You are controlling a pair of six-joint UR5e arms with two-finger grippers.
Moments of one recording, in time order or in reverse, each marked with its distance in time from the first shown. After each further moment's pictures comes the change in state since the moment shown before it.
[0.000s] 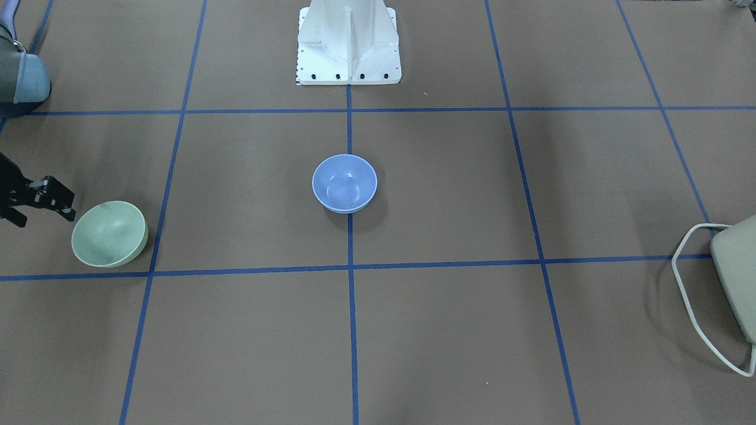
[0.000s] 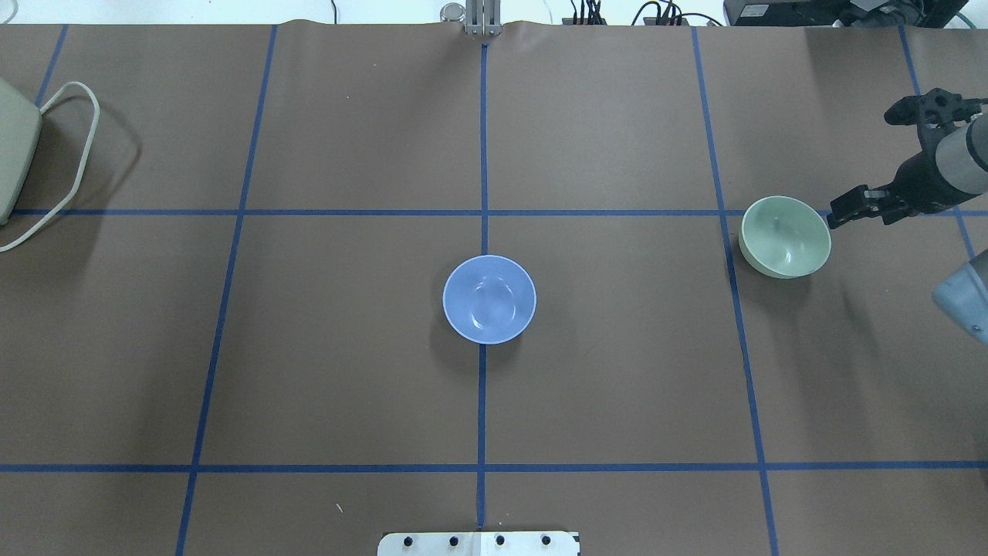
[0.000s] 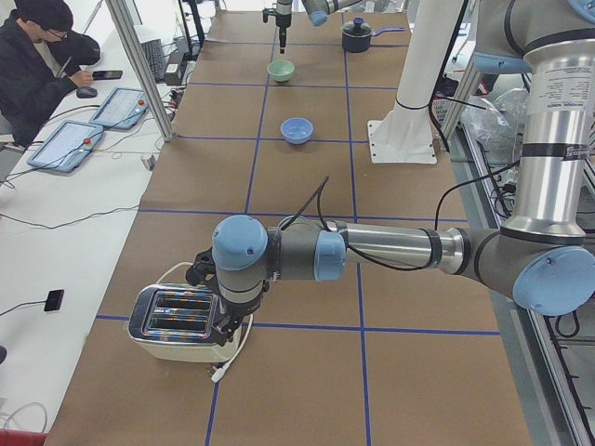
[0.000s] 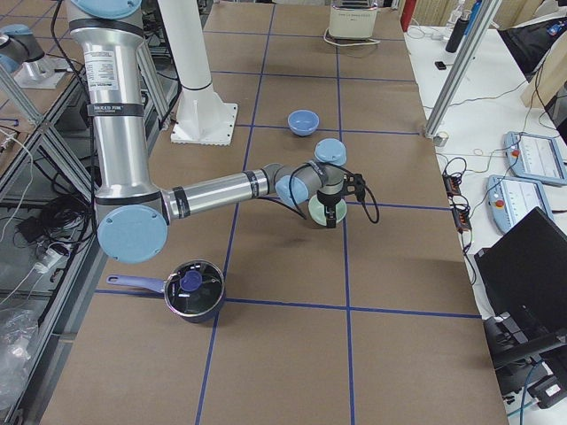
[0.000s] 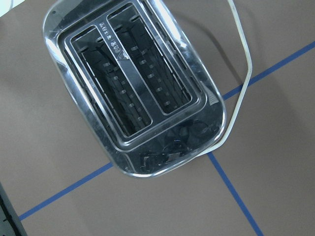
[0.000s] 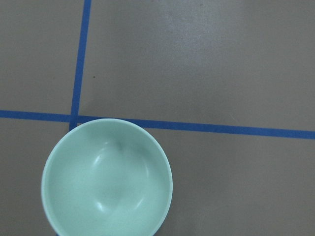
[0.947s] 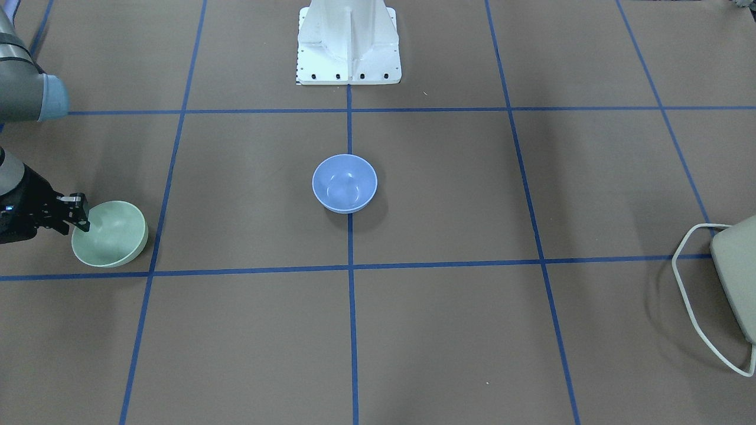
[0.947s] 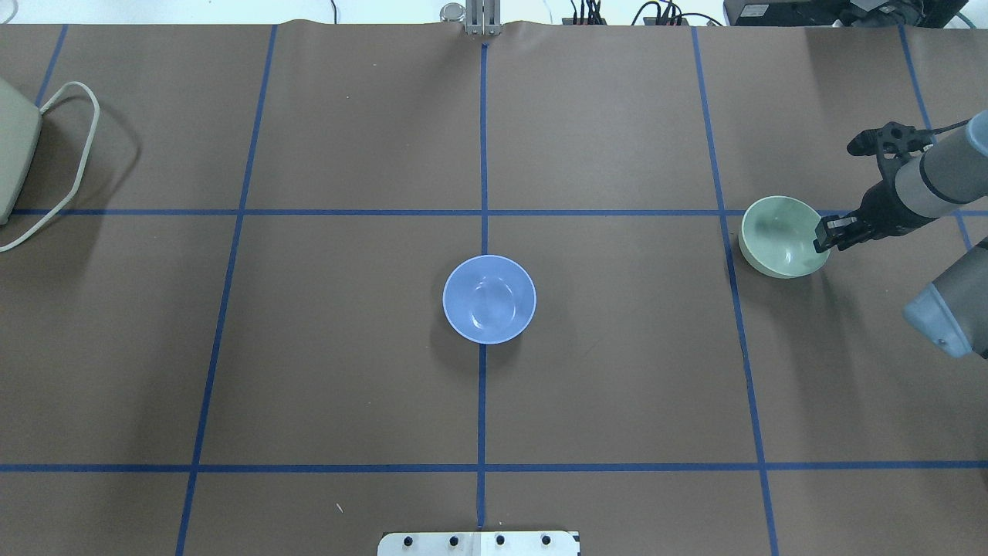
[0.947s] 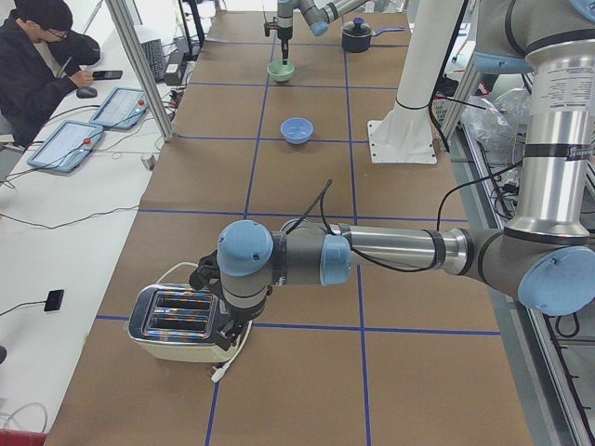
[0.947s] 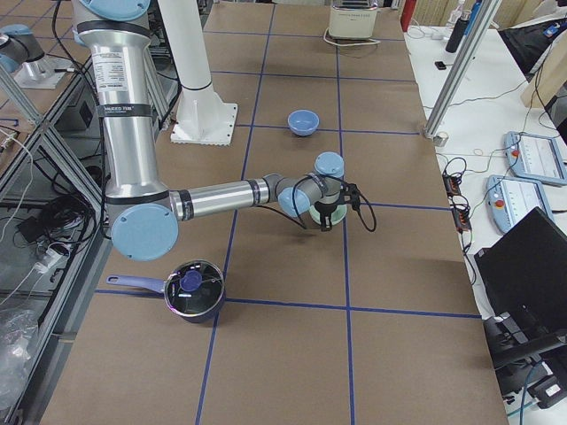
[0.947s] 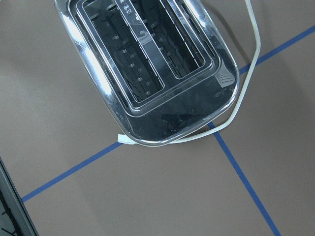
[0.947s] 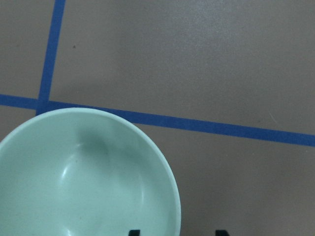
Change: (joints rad) left arm -0.007 0.008 0.001 -0.004 -0.002 0.005; right arm -0.062 0.013 -0.069 0.045 -0.002 0.002
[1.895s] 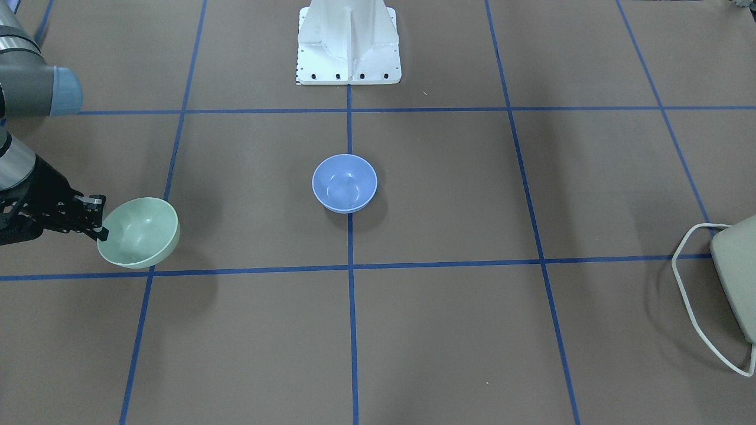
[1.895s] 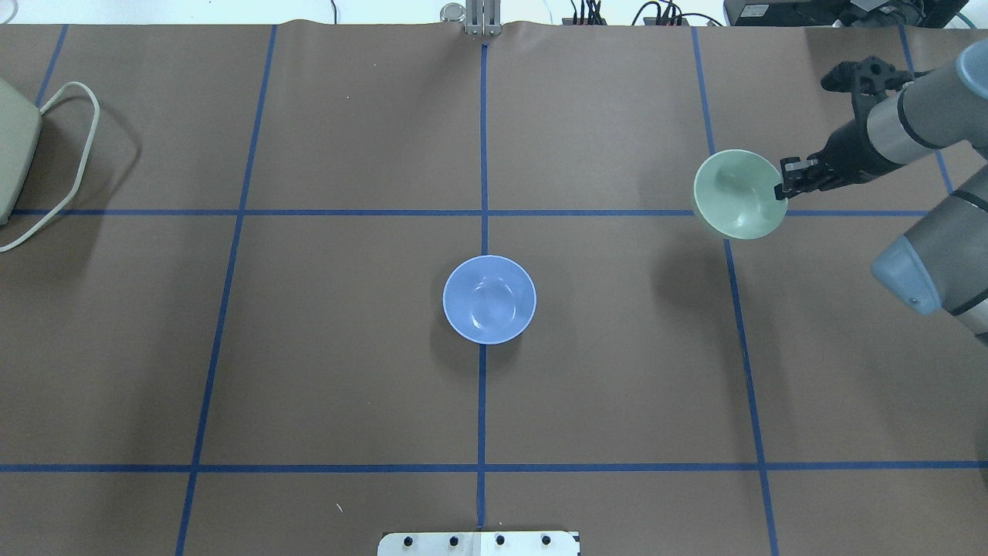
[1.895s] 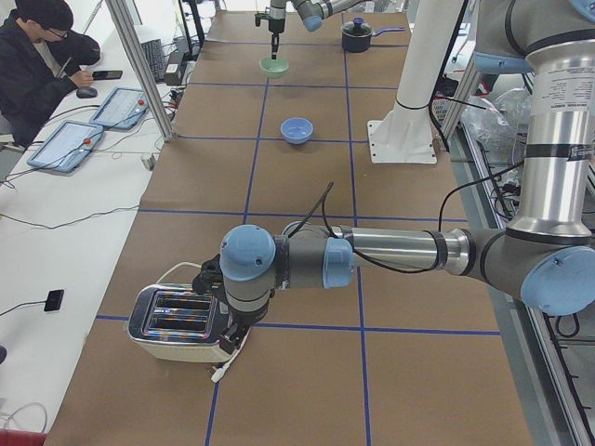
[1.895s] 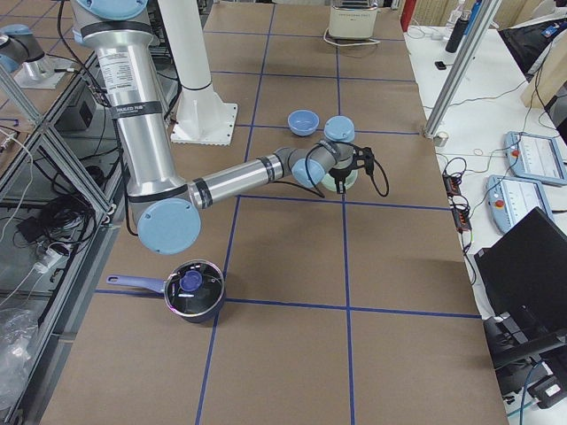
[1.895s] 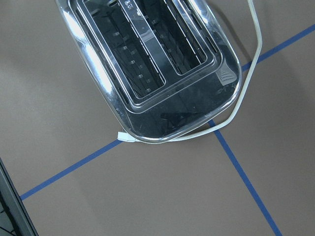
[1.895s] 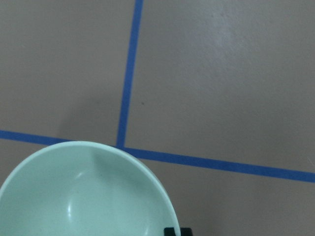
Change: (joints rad) left arm 0.000 0.031 -0.007 0.000 -0.010 -0.054; right arm 0.010 0.149 0.082 -0.011 0.031 0.215
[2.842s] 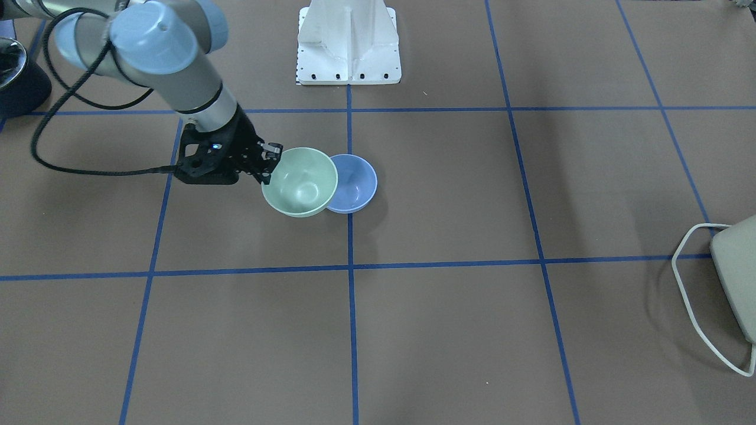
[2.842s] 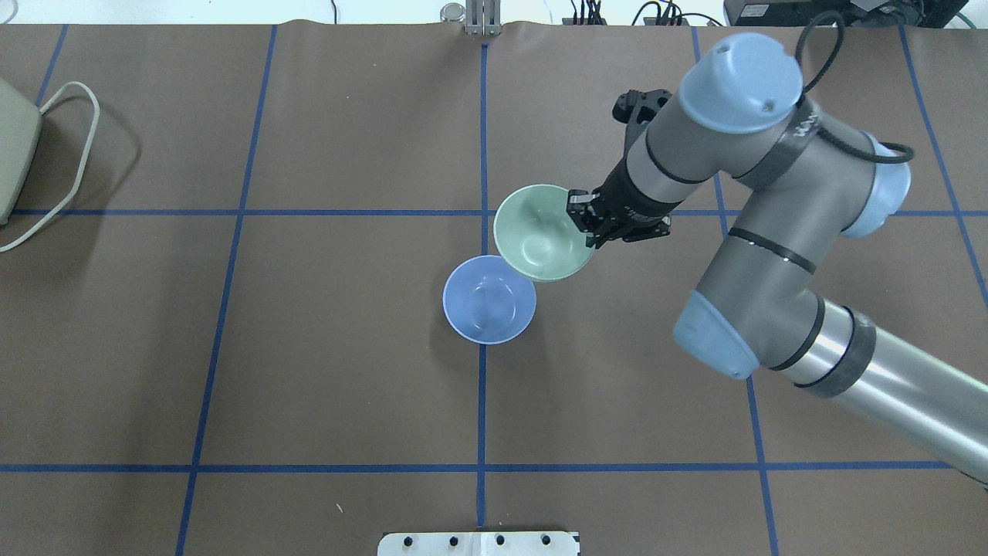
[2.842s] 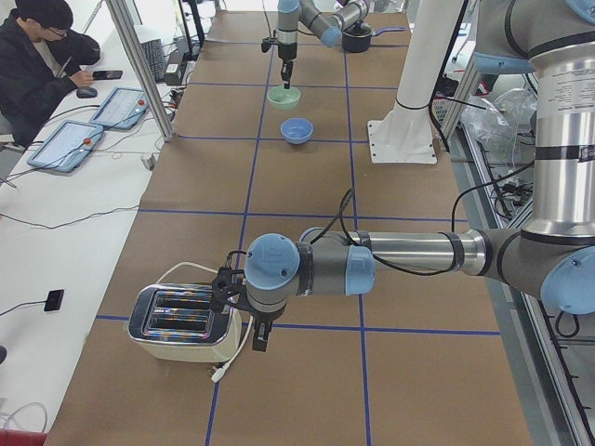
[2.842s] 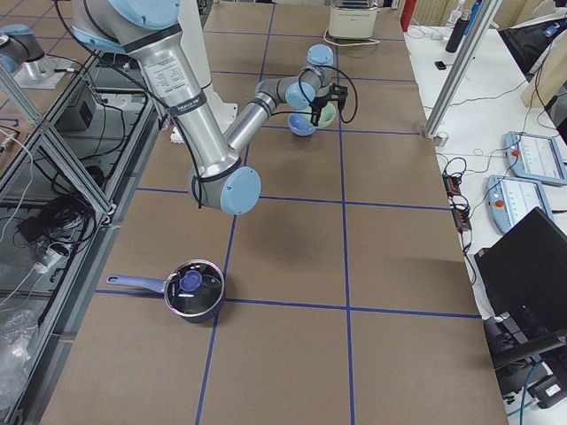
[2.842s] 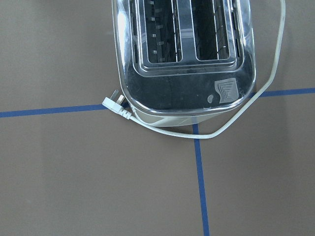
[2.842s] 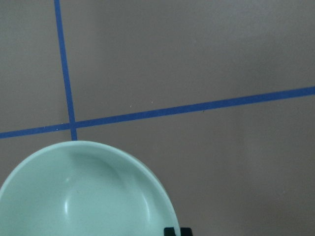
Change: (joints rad) left arm 0.007 0.065 -0.042 -0.051 -0.085 -0.406; right arm -0.337 0.340 0.134 -0.424 -0.155 0.435
